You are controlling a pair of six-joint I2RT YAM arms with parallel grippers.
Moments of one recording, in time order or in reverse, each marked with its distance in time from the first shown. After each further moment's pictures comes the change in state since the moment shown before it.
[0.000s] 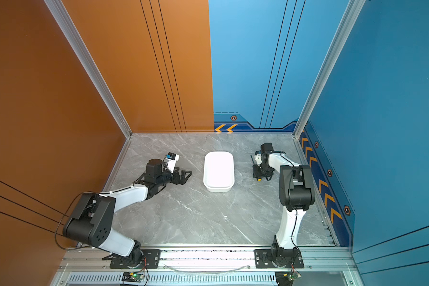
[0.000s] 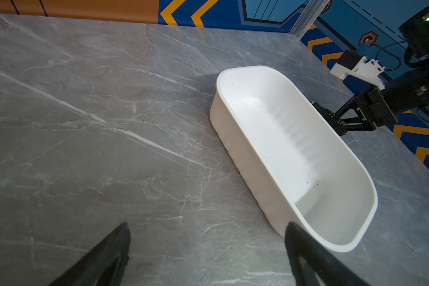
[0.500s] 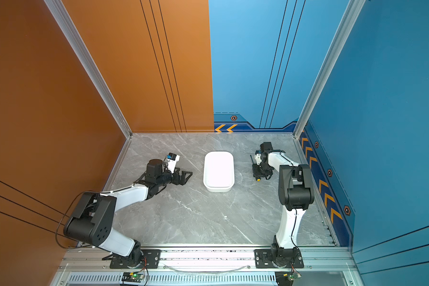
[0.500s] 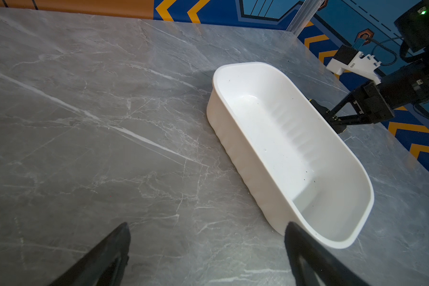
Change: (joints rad) left arm 0.000 0.006 0.000 0.000 0.011 0.000; right arm 0.004 0.010 0.025 -0.028 -0.032 0.071
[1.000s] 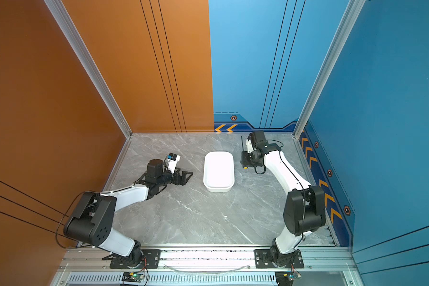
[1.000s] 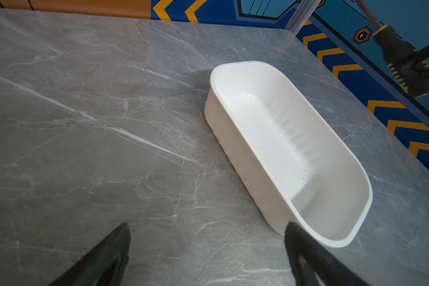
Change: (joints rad) left arm -0.006 0.000 0.000 0.000 0.000 0.011; right arm 0.273 -0.351 0.095 -0.077 -0.011 0.323
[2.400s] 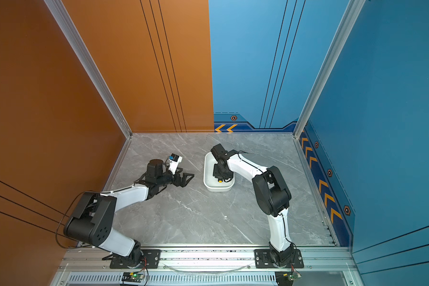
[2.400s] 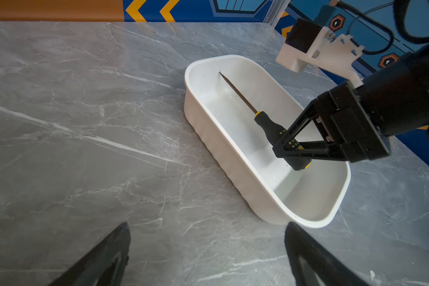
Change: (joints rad) left arm 0.000 0.000 0.000 0.000 0.081 0.062; right arm 0.264 0.413 0.111 0.006 0.165 0.351
